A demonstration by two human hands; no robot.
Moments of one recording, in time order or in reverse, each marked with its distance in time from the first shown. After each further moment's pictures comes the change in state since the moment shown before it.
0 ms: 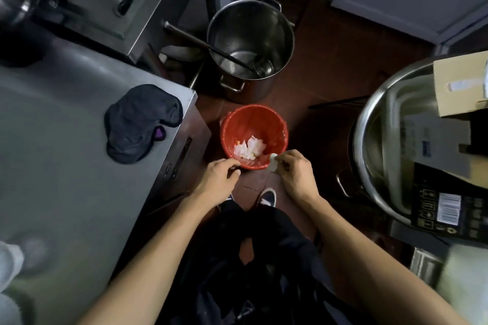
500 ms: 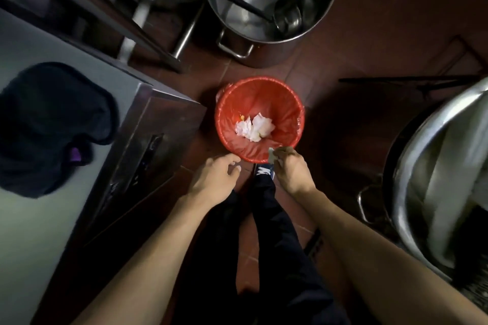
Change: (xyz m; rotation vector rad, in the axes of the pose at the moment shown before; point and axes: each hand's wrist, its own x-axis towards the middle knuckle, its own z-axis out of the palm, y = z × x) left_hand 0.150 -0.039 0.088 0.066 -0.114 -0.352; right_hand 0.145 0.131 0.095 -0.101 -0.408 0.009
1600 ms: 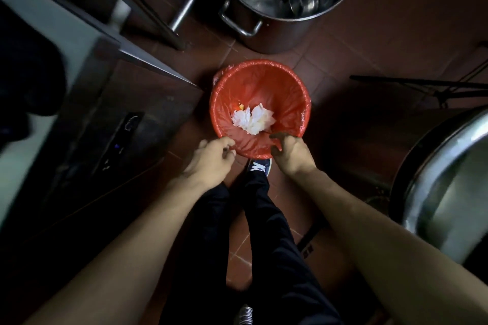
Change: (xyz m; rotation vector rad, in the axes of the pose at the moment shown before) left_hand 0.050 -0.020 0.041 -0.106 0.000 -0.139; right_hand 0.059 0.037 0.014 -0.038 -0.166 0.108
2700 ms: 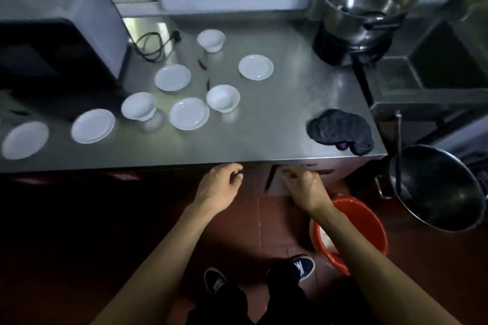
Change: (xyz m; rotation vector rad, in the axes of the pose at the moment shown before) left_hand -0.448 -0.242 -0.070 -0.486 0.951 -0.188; right_hand -0.334 -0.341 0.090 -0.424 -0.085 -0.964
